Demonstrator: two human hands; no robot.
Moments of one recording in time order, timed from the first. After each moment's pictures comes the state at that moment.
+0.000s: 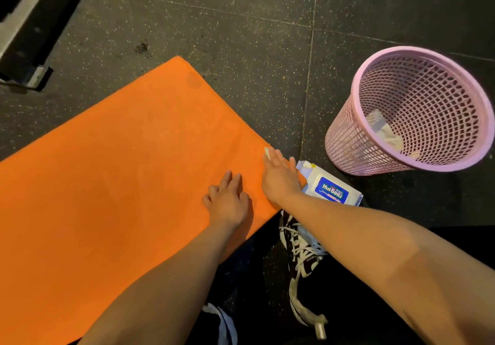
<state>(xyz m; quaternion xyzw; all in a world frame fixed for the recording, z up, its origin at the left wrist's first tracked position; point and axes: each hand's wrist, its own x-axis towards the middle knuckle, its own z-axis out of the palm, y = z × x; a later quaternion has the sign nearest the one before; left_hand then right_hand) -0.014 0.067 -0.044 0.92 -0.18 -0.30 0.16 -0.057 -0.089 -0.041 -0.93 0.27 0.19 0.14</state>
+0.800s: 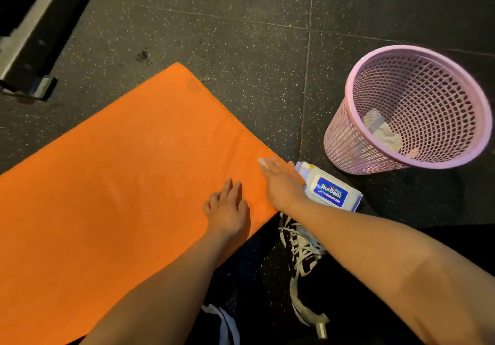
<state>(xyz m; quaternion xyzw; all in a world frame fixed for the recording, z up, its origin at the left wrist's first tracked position) -0.024 0.084 -0.047 0.91 -0.23 -0.31 0.15 -0.078 -0.094 -0.033 -0.95 0.19 0.19 0.14</state>
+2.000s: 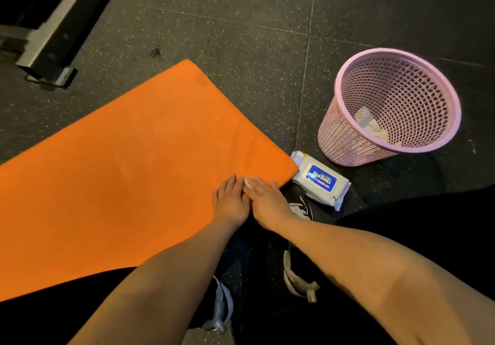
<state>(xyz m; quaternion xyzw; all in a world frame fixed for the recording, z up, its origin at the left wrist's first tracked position) -0.062 0.094 -0.034 0.90 -0.23 -0.32 0.20 -0.137 -0.023 -0.020 -0.95 0.12 0.19 0.20</state>
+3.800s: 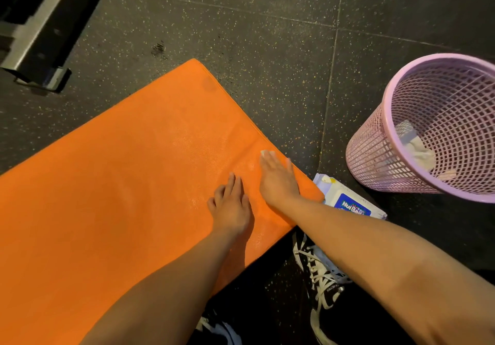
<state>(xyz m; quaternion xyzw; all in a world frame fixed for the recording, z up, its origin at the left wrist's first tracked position) 0.011 0.074 -0.062 0.92 -0.19 -0.29 0.17 -0.011 -0.082 -0.060 -0.94 0.22 0.18 0.17</state>
